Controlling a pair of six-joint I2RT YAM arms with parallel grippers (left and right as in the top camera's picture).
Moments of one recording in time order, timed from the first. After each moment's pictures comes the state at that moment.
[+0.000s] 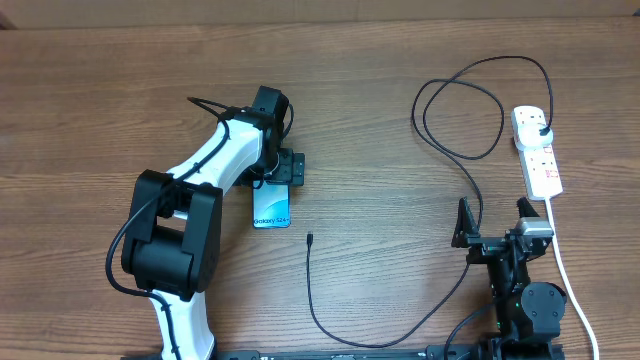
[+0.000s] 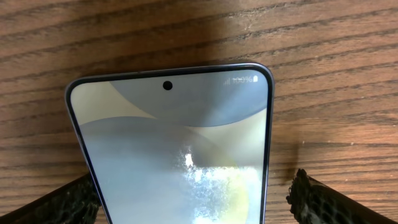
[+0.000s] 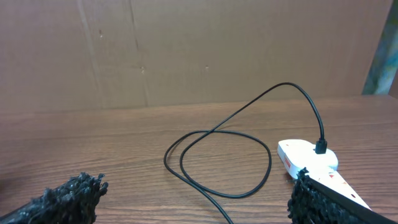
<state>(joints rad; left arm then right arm) -0.30 2.05 1.39 -0.83 0.03 -0.28 -0.01 0.01 0.02 -0.03 -0.04 0.07</state>
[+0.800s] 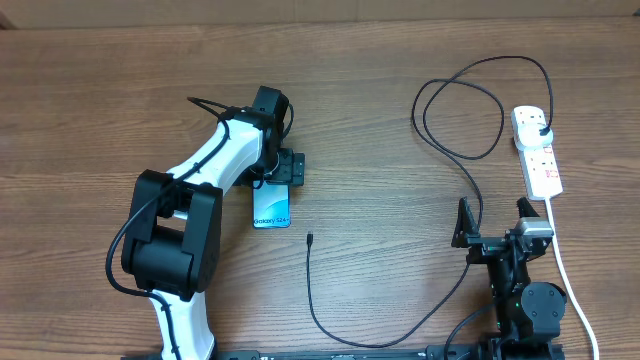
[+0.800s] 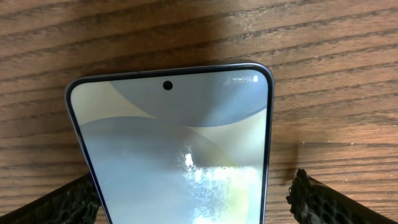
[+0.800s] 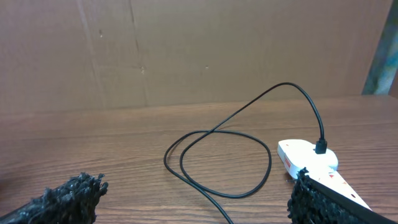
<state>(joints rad) -0.30 2.05 1.39 -0.83 0.03 -0.28 -0.01 0.01 0.02 -0.03 -0.04 0.07</state>
